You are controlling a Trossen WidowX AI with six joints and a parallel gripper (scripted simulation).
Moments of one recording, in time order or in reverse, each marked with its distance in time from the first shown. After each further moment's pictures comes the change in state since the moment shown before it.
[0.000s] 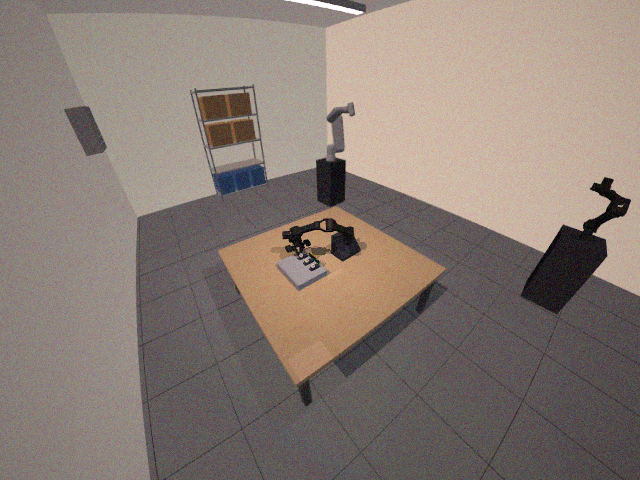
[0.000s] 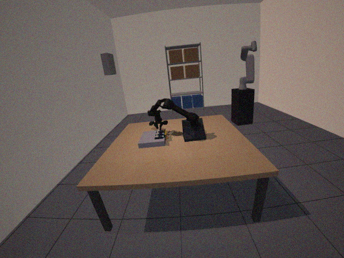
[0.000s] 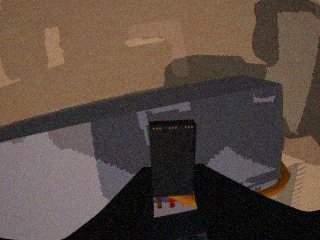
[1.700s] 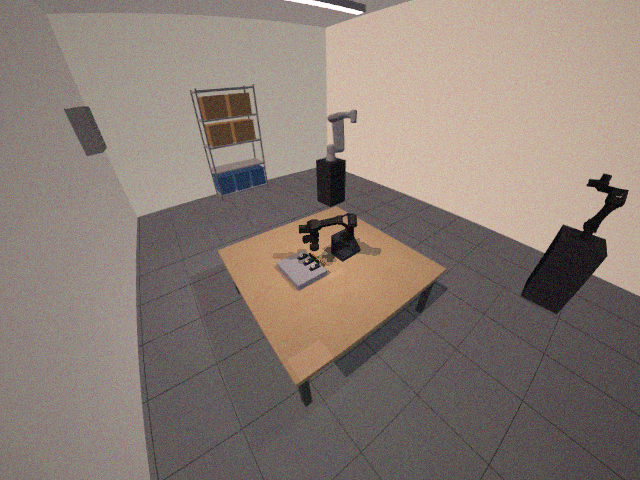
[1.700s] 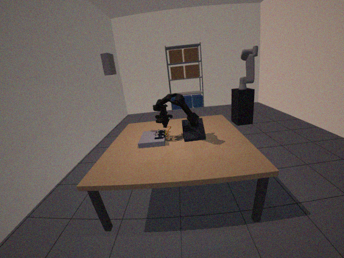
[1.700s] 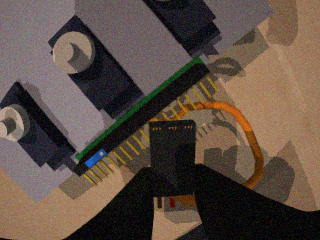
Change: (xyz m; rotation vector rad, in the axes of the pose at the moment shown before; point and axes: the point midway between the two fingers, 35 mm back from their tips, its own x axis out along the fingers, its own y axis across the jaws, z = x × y) arm -0.071 -0.092 -0.094 -1.078 0.004 -0.005
